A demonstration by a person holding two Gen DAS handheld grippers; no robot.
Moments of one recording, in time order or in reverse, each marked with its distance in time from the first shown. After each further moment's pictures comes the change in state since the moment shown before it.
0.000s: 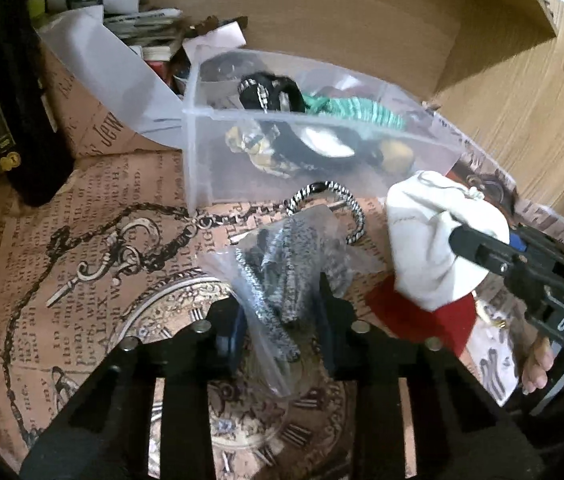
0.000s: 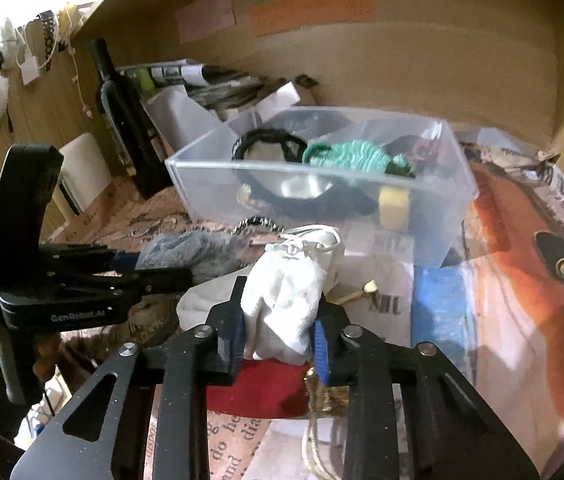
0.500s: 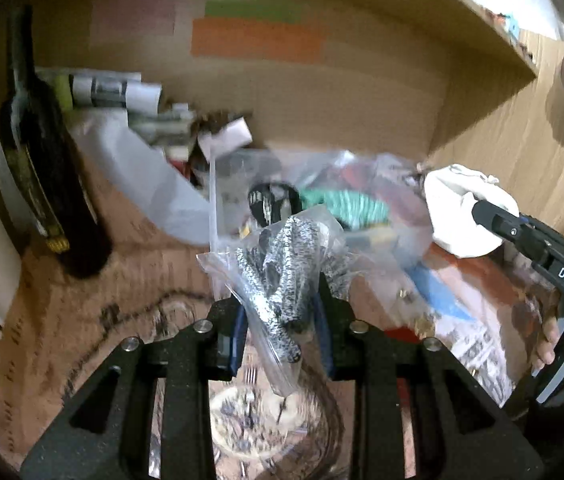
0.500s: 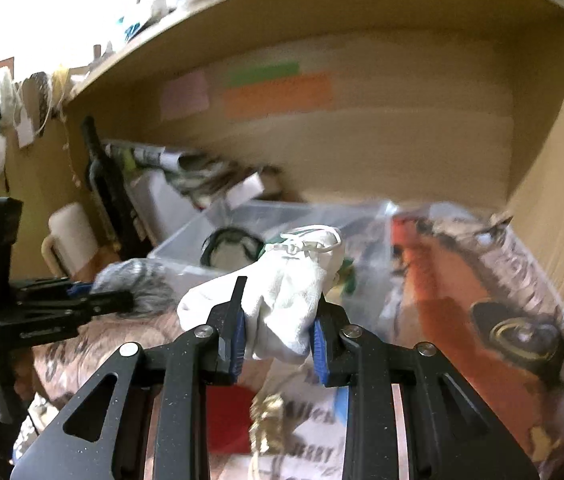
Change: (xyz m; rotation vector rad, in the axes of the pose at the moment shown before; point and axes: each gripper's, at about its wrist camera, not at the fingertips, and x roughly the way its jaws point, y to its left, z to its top) left arm -0.062 -0.014 0.037 0.033 -0.223 0.054; right arm -0.050 -0.020 0.044 0.000 -0.214 -0.100
